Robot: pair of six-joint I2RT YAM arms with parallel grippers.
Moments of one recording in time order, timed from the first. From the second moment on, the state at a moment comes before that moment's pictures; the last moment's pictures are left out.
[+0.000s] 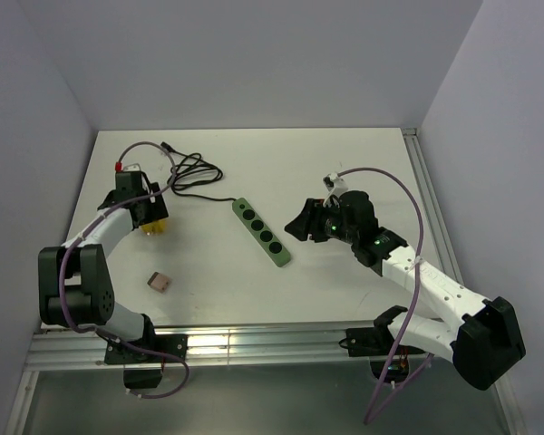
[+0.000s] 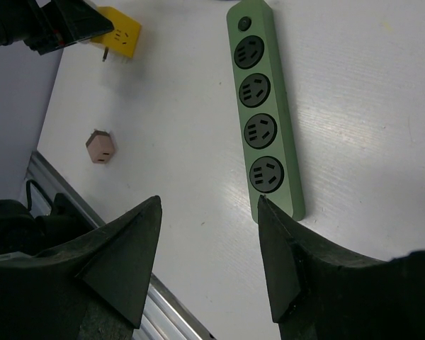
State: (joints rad) left arm 0.03 1.49 0.87 -0.25 -0.18 -0.23; right arm 0.52 1.05 0.66 -0.07 -0.28 0.58
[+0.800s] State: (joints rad) left arm 0.06 1.53 0.90 -0.23 -0.07 -0.23; right arm 0.52 1.04 0.64 -0.07 -0.28 0.58
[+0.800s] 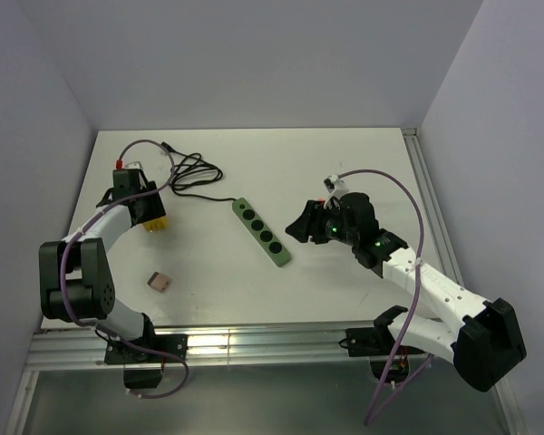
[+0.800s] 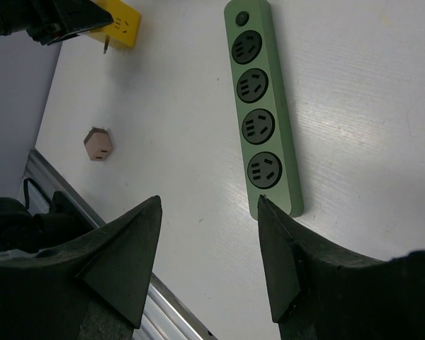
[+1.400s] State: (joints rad) left arm 0.10 1.57 0.89 -0.14 0.37 -0.30; right arm 0.52 1.03 0.63 -0.06 -0.28 0.58
